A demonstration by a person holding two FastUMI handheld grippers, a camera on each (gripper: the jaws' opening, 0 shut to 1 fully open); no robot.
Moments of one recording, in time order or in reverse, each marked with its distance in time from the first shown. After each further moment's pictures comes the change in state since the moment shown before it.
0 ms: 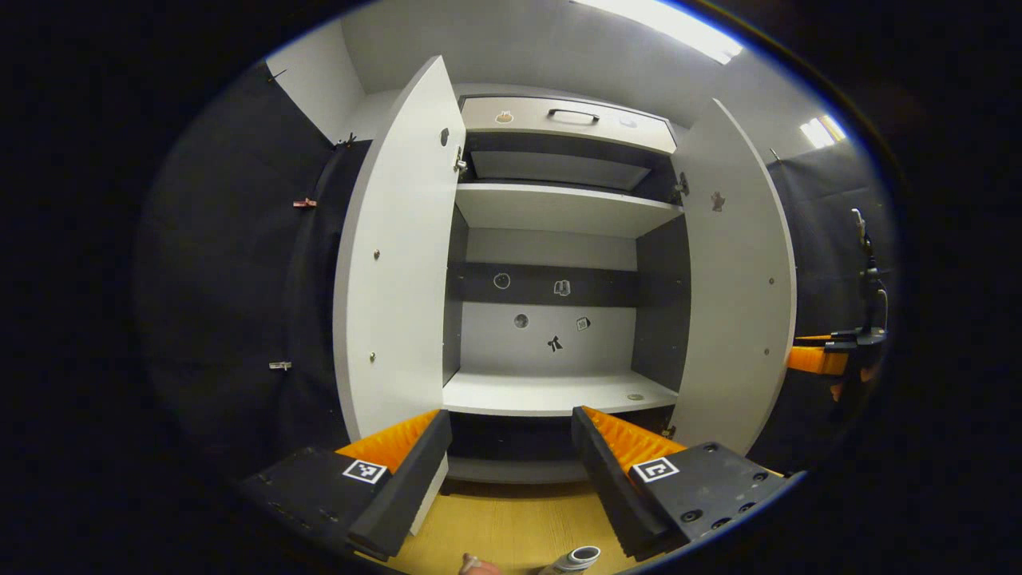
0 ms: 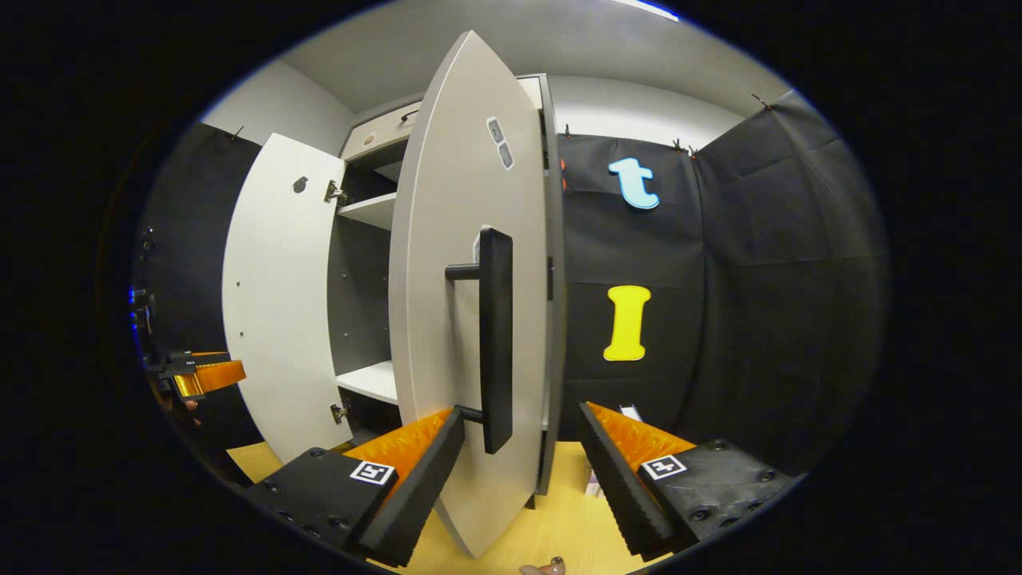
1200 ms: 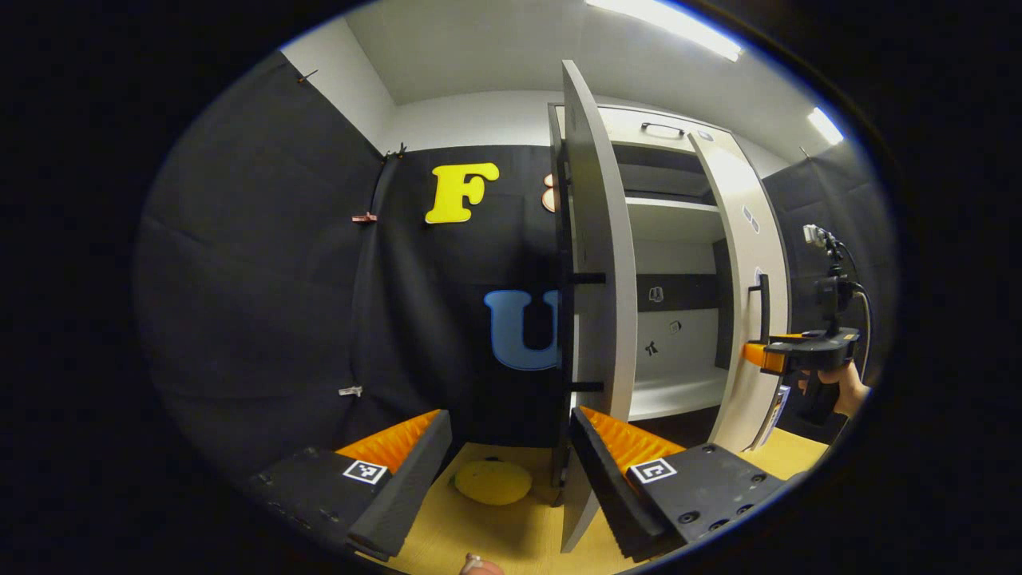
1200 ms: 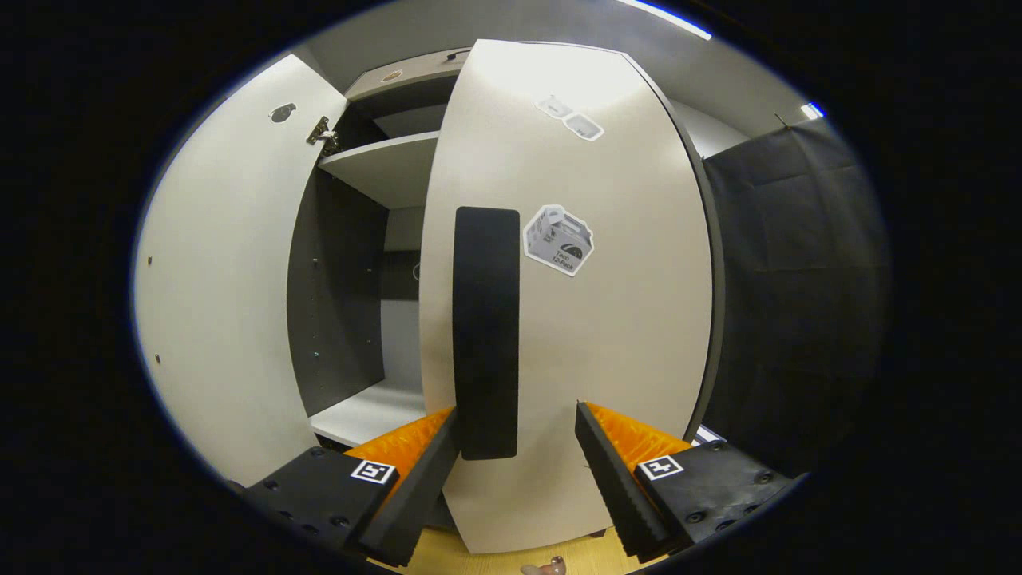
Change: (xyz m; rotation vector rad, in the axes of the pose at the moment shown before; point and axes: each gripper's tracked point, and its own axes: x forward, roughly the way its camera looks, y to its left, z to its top) left arm 0.009 0.209 0.025 0.066 -0.025 0.108; right arm 0.171 0.122 -0.020 -0.060 -0.039 -0.229
